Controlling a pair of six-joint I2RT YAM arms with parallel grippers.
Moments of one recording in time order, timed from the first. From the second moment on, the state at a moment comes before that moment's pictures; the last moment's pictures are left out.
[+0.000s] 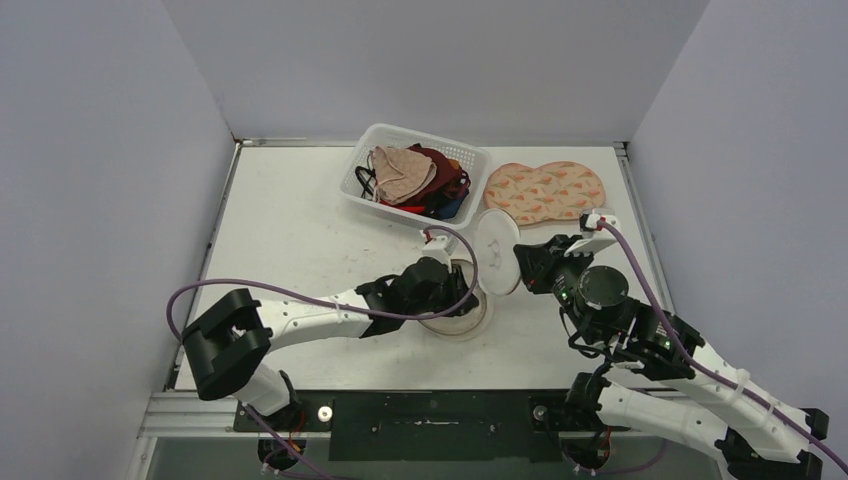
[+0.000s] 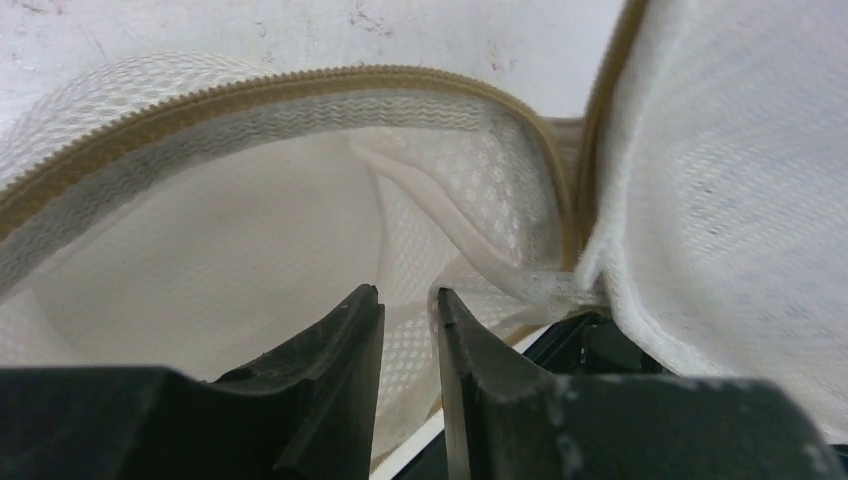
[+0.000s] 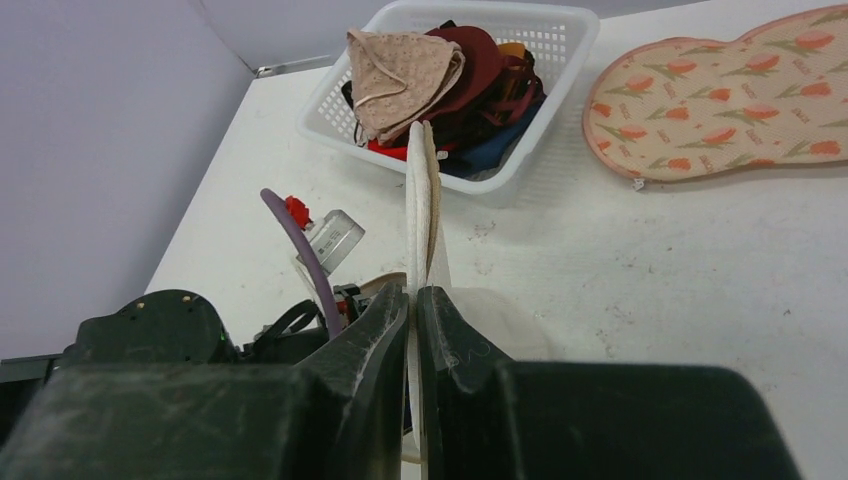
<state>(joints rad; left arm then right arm) -1.07 1.51 0.87 0.11 -0.10 -0.89 1.02 0.69 1.00 -0.55 0.65 0.55</state>
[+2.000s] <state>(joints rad) -1.45 1.59 0.90 0.03 -0.64 0.19 1.02 0.59 0.95 -0.64 0.81 0.62</state>
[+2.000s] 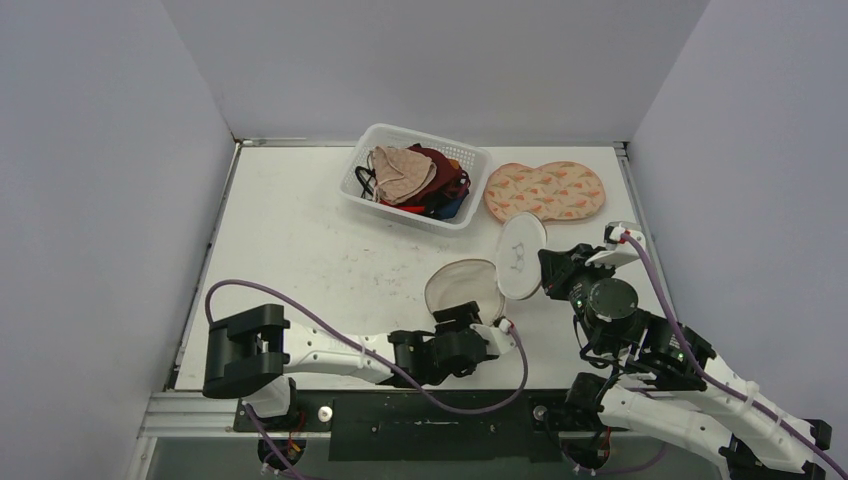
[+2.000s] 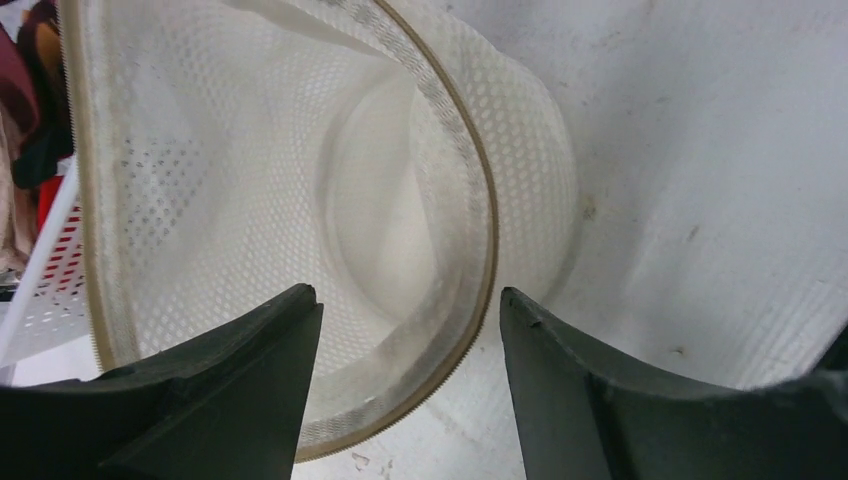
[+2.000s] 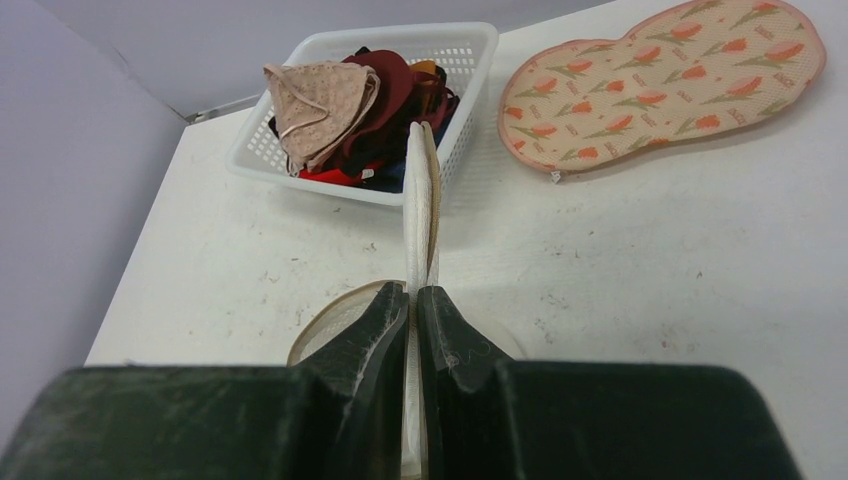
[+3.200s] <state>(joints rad) -1.26 1.09 0.89 -0.09 -0.41 -0.37 1.02 0.71 0.90 -0.66 0.88 0.48</state>
